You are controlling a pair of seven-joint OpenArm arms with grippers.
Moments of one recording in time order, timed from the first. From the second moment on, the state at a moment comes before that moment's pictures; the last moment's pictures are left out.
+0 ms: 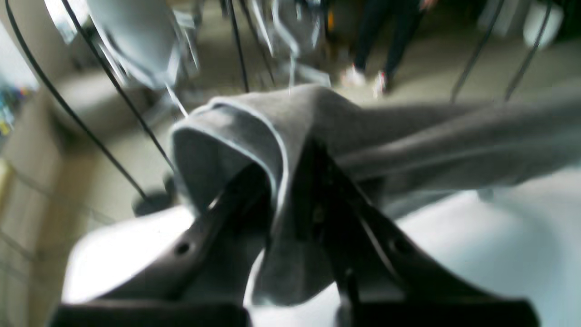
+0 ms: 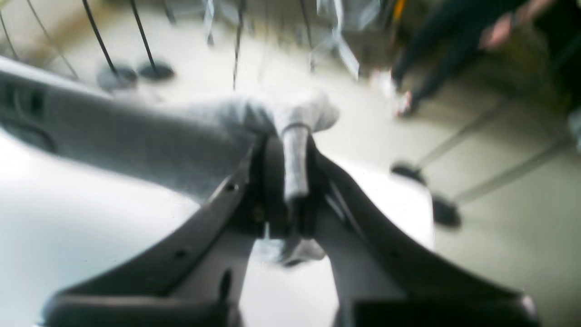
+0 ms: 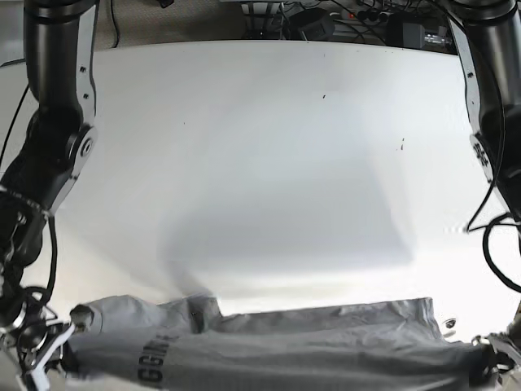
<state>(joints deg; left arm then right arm) -53.2 -31.0 -9.6 60.6 -34.9 -40.0 46.0 46.7 20.1 18.2 84.4 19.9 35.9 -63.4</state>
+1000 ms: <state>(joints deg) 18.2 -25.5 -37.8 89.6 -43.6 -40.1 45.6 -20.1 6.0 36.2 107.7 20.8 40.1 -62.2</state>
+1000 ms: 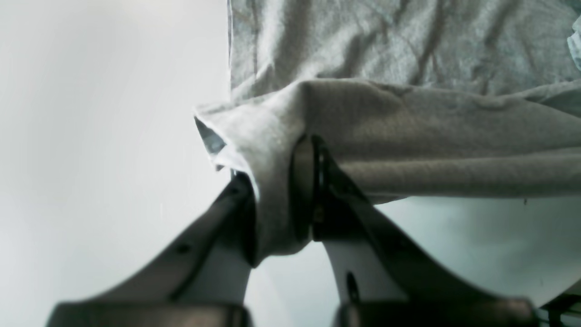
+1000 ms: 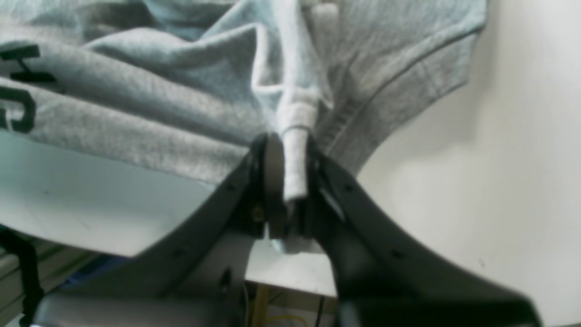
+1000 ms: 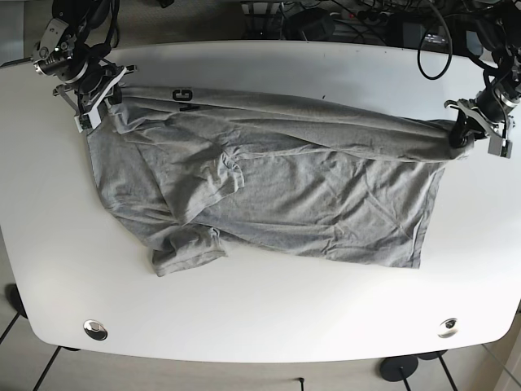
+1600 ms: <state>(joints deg) 18.3 -25.6 -37.5 89.6 -43.6 -40.1 45.5 -15.2 7.2 36.2 103.4 34.8 39.9 -66.5</state>
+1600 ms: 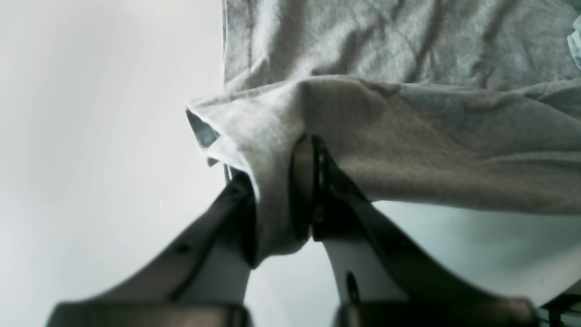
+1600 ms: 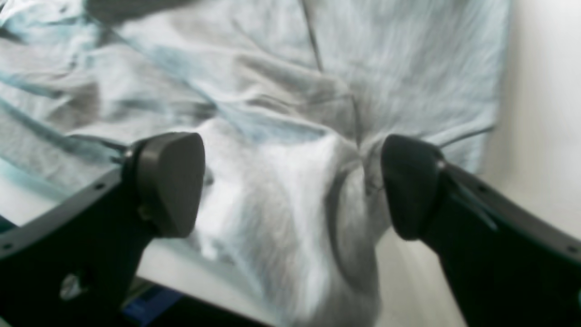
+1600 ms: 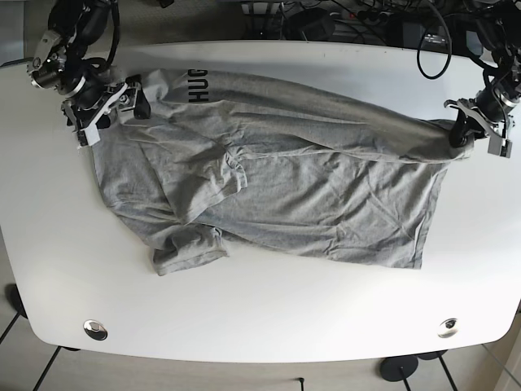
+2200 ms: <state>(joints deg) 18.2 -25.8 -34.9 89.6 -43.4 -39.9 45.4 -16.8 7.0 37.8 102.0 35.2 39.9 -67.7</state>
